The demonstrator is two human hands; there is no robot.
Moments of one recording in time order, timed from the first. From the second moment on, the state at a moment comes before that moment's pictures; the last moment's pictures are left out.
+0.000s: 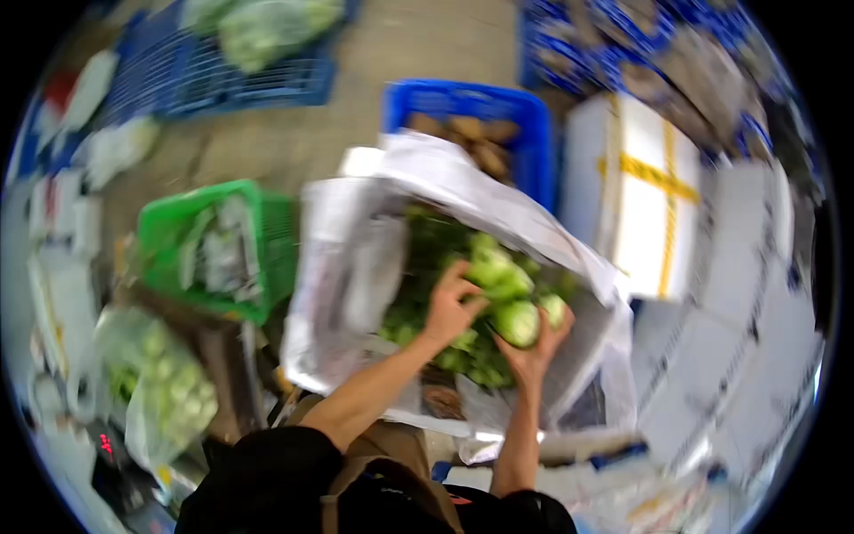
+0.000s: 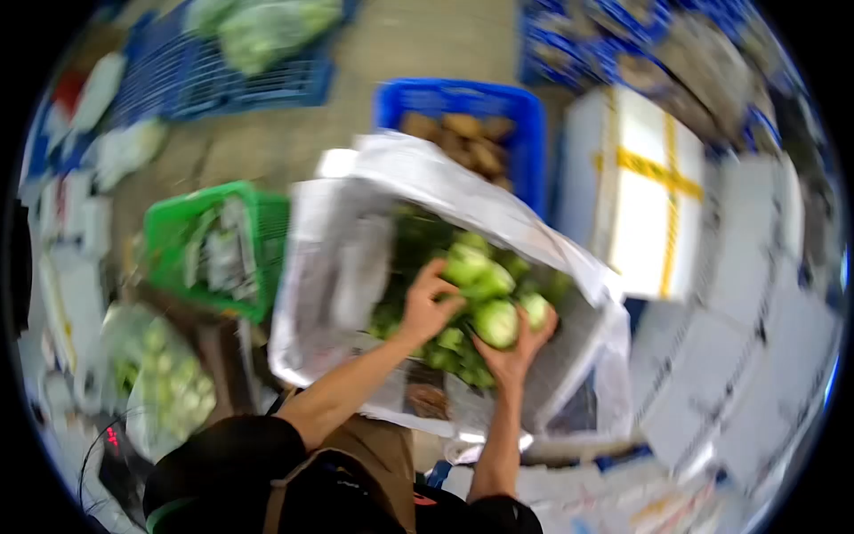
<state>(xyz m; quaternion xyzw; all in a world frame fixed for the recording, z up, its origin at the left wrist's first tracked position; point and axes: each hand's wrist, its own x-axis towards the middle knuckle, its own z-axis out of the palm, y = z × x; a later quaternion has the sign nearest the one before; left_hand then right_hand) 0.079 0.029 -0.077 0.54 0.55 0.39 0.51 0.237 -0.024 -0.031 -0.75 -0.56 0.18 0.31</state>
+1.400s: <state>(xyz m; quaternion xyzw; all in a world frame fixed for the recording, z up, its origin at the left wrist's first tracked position) -0.843 -0.230 0.072 -0.04 0.91 0.41 0.07 -0.799 -0.074 0.089 -0.21 -0.91 0.36 -0.01</state>
